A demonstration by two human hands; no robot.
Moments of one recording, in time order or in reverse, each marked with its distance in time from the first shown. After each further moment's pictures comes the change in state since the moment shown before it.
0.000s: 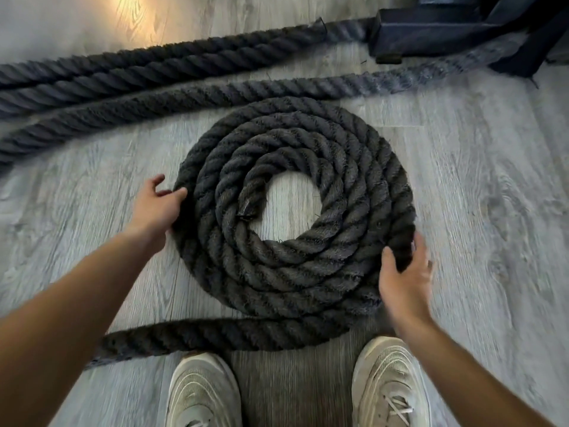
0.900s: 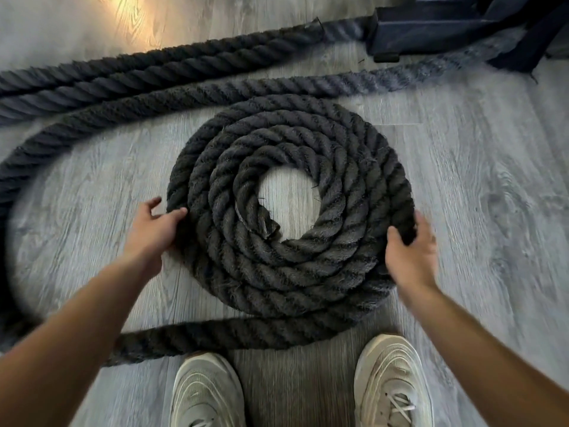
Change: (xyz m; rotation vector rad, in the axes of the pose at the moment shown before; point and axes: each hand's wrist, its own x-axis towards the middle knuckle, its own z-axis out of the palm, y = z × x) left_hand -0.019 -0.019 -0.013 -0.028 0.019 -0.080; right_hand 0.030 -0.016 0.002 0.042 0.020 -0.025
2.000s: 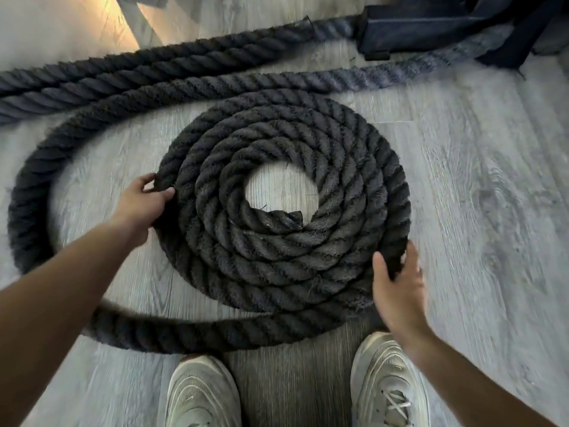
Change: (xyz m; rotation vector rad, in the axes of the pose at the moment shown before) left_hand 0.042 0.028 0.005 0.080 -0.038 0.054; right_hand -0.040 0.036 -0.007 -0.114 -0.070 -0.013
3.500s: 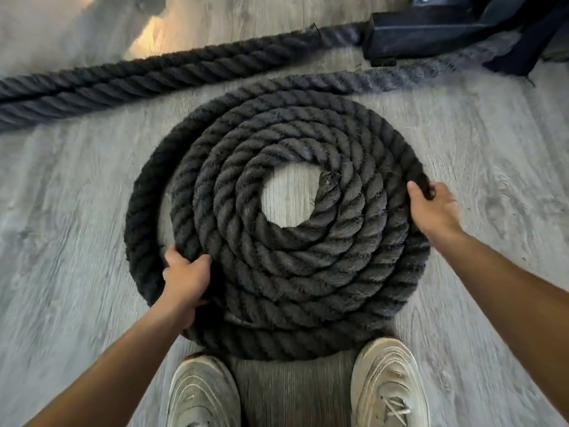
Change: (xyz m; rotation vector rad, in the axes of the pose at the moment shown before) left_hand -0.098 -0.081 0.032 0.126 0.030 -0.233; right_hand 0.138 -0.064 -0.033 -0.169 0.092 -0.031
